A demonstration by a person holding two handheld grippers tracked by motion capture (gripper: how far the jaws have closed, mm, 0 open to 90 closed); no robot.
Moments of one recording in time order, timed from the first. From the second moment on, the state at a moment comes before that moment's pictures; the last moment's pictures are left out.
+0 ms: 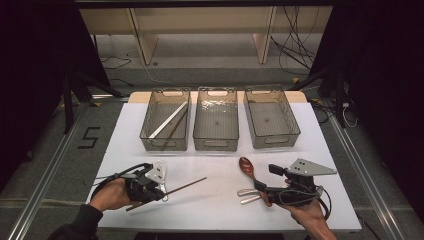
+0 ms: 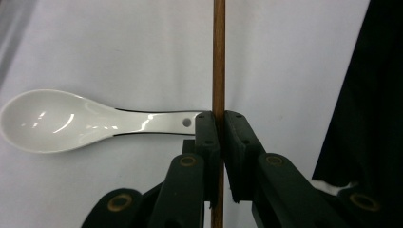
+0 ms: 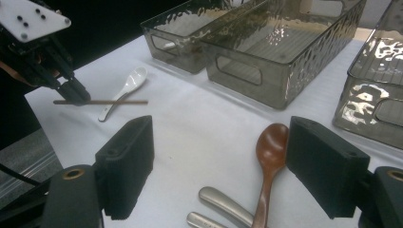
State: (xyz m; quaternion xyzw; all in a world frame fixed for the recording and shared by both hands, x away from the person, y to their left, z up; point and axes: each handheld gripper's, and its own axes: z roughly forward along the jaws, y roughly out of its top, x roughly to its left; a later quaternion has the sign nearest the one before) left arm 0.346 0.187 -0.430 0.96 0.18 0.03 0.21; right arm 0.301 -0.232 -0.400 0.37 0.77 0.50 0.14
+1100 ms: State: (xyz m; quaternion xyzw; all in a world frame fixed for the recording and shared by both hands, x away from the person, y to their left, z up) left arm 0.366 0.211 -0.416 0.90 0.32 0.08 0.29; right arm 0.301 -0.232 -0.401 0.38 0.77 0.50 0.14
